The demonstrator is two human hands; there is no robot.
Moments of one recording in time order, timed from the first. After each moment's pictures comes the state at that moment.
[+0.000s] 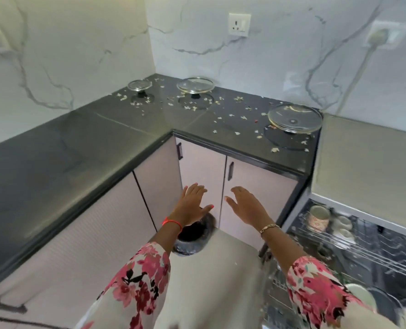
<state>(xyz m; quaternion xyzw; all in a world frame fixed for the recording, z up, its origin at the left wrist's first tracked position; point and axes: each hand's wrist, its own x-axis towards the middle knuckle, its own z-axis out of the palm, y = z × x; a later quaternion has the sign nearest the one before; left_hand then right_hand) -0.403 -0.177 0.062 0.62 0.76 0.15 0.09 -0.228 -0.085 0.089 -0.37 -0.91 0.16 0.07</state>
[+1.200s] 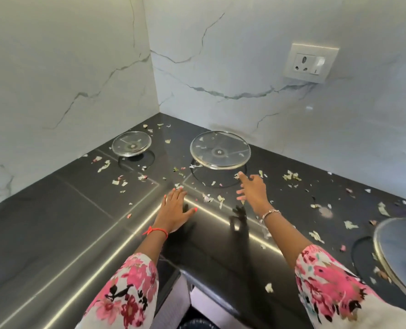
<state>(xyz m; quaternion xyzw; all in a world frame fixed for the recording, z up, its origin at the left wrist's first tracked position) -0.820 0.225 0.061 0.52 0.83 0.17 0.11 -0.649 0.379 0.123 -0.52 -0.58 0.56 0.29</state>
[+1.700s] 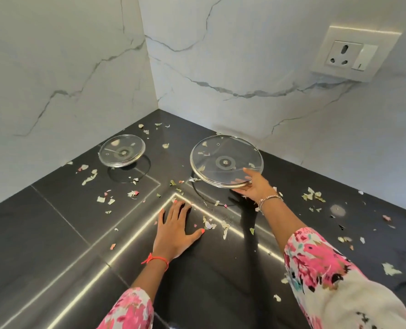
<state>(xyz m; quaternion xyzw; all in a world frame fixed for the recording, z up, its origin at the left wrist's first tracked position) -0.835 0.270 0.028 0.49 0.86 0.14 0.04 -0.725 0.499 0.098 -0.49 -0.27 0.78 0.26</state>
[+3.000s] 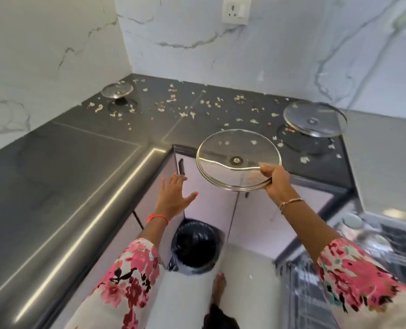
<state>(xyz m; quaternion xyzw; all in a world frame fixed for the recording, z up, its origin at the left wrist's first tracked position) -0.606 -0.076 0.034 0.59 0.77 0.21 0.09 -0.365 0.051 0.100 -0.50 -0.23 0.68 0.48</state>
